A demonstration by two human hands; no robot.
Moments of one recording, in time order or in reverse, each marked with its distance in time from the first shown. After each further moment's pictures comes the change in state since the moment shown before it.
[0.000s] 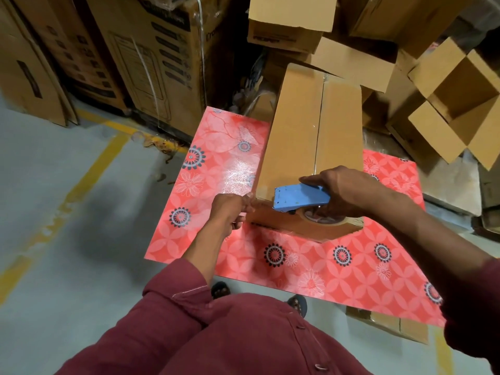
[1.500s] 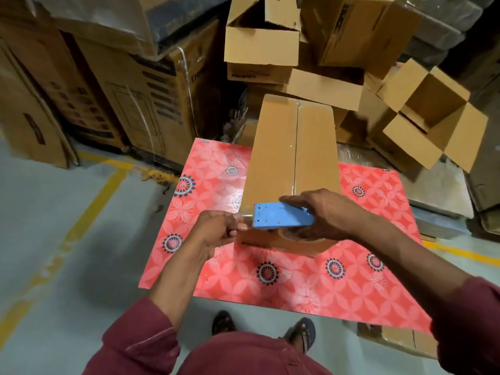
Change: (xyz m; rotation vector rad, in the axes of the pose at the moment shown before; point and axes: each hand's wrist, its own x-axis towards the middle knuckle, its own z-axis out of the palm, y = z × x) left_hand -0.067 0.028 -0.001 0.031 -0.073 0.114; right_hand -0.037 0.005 0.012 0.166 0.175 -0.097
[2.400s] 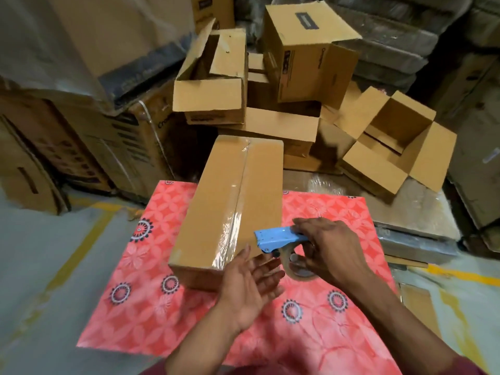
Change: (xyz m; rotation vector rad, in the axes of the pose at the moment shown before) left_hand -0.041 -0.022 0.234 -0.552 -0.278 -0.209; right_hand -0.095 0.148 0.001 0.053 0.501 0.119
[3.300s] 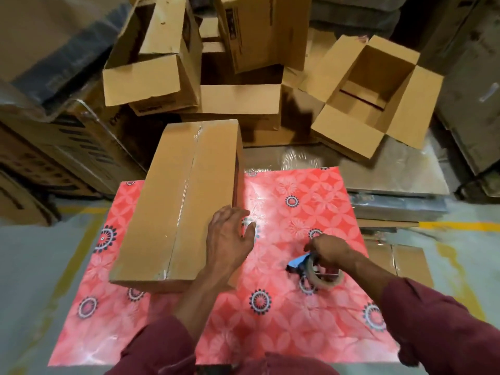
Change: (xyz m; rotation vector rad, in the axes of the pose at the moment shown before) left_hand 0.127 -0.014 0.063 1.690 0.295 1.115; right_hand -0.050 0.220 0.135 -0.057 -0.867 0.228
